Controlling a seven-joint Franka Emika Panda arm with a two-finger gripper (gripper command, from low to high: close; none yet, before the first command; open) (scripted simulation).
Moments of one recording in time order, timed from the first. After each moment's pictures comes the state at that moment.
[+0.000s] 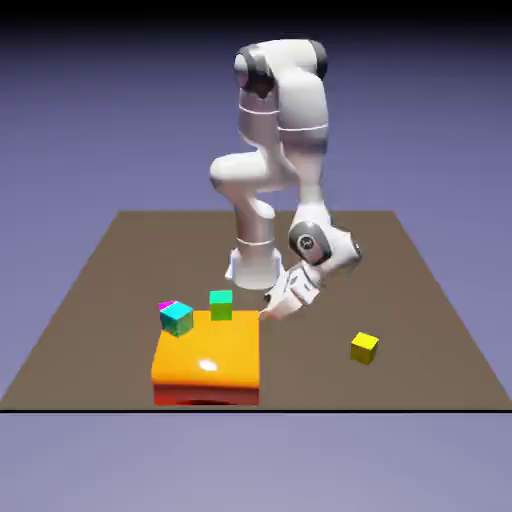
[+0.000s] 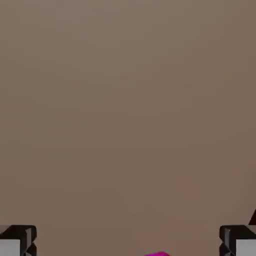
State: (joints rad) arm 0.34 0.31 0.20 -2.82 -1.04 2.06 0.79
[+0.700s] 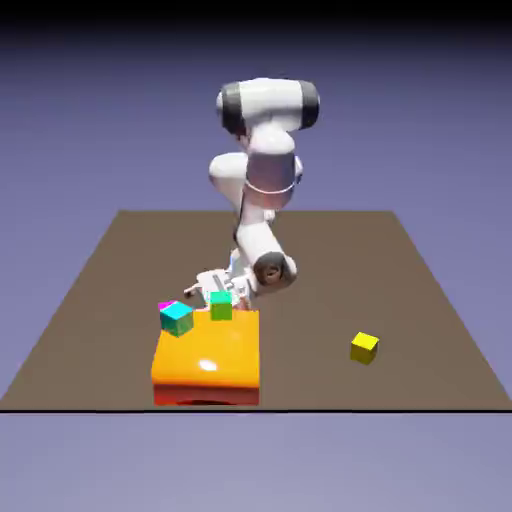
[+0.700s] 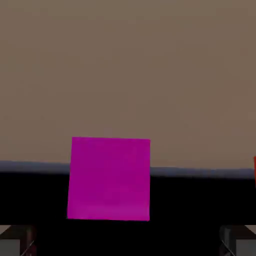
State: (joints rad) arm 0.07 0.56 -0.03 -2.94 -1.88 1.67 1.13
